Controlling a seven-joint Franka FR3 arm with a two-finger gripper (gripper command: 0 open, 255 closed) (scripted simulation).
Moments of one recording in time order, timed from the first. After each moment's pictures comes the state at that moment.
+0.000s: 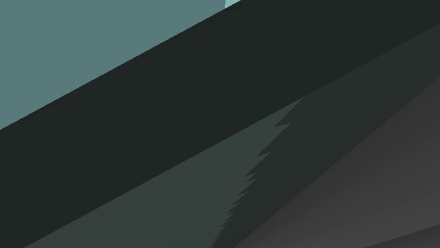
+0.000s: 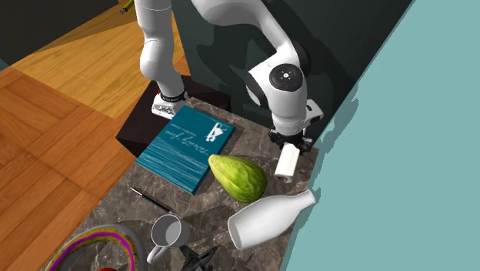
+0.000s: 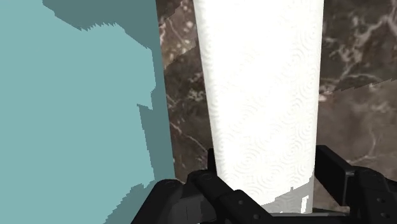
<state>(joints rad) 0.26 0.26 -0.77 -2.04 0.51 2.37 -2.13</state>
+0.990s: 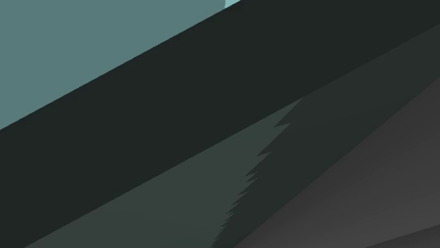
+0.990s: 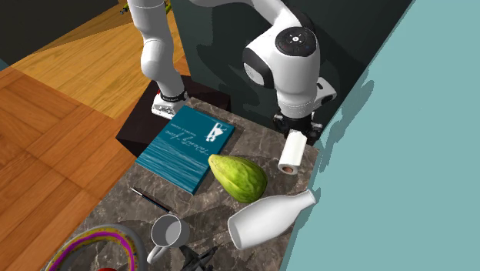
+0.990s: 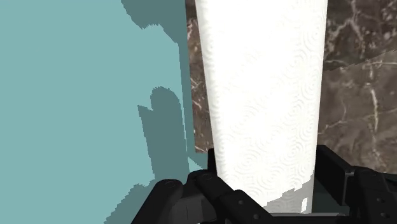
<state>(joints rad) 0.31 0.15 -0.82 -1.95 0.36 2.22 -2.01</state>
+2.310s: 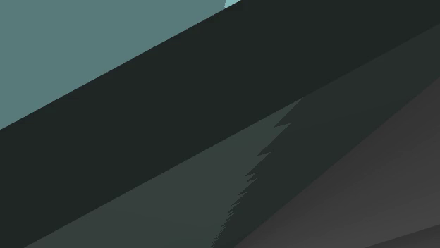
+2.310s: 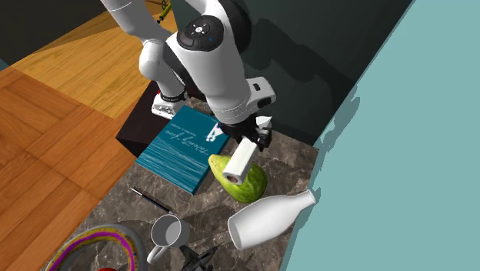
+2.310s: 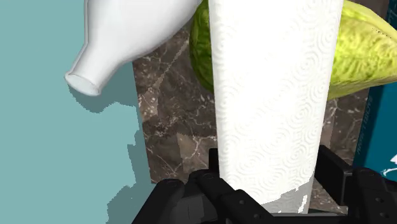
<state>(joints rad) 0.22 -0.24 -0.90 -2.13 0.02 2.14 -2.01</state>
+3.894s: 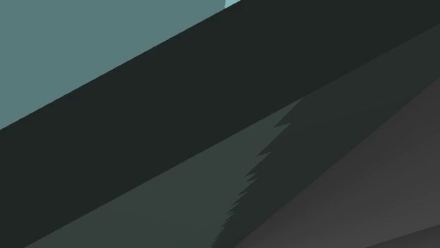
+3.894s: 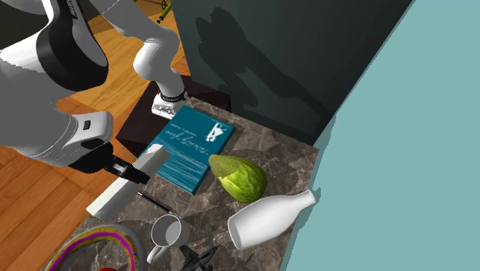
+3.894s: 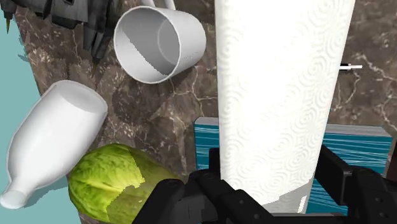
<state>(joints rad) -0.03 -0.49 -1.19 -2.10 -0.21 1.94 -2.42</state>
